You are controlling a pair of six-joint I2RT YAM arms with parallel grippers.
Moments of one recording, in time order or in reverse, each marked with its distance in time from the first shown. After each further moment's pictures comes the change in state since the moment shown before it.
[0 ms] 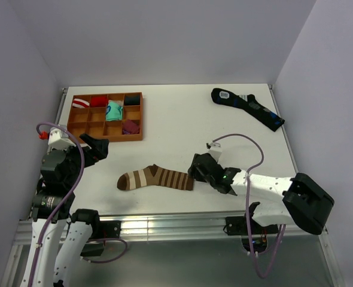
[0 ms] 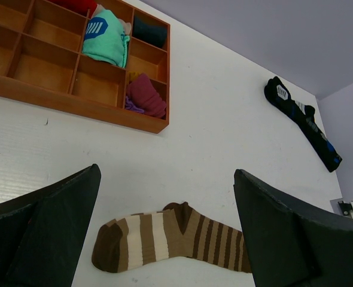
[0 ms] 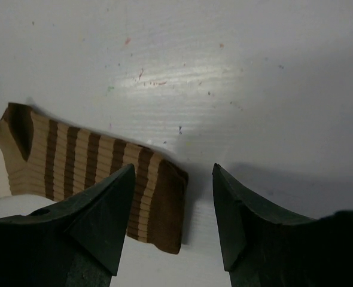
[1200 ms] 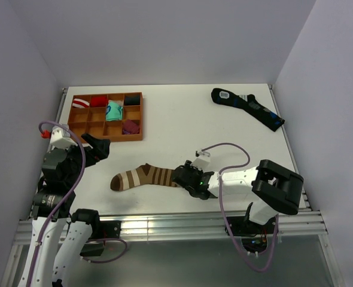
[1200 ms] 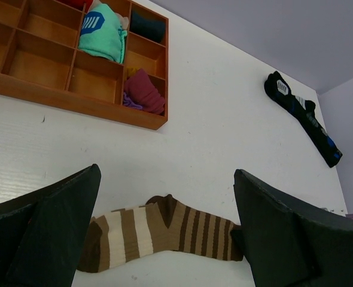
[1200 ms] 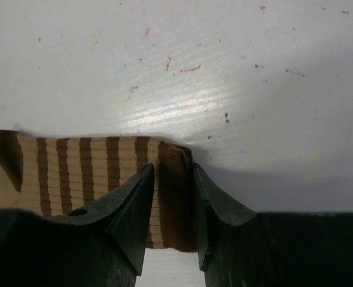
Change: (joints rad) left arm -0.016 0.011 0.000 0.000 -0.001 0.000; right arm 0.264 0.299 0.132 -0.035 0.292 0.381
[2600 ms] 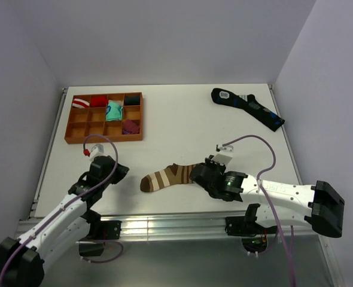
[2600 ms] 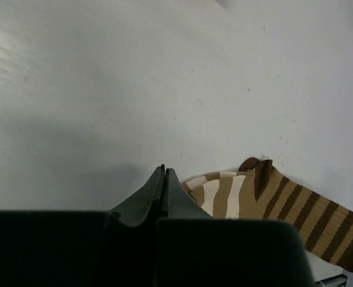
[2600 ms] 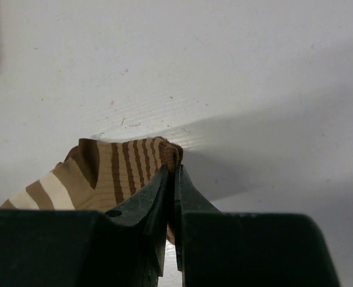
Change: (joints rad) left arm -0.281 0.236 -0.458 0.317 -0.141 -0.422; right arm -0.010 -0.455 -0.006 -0.424 0.216 -0.127
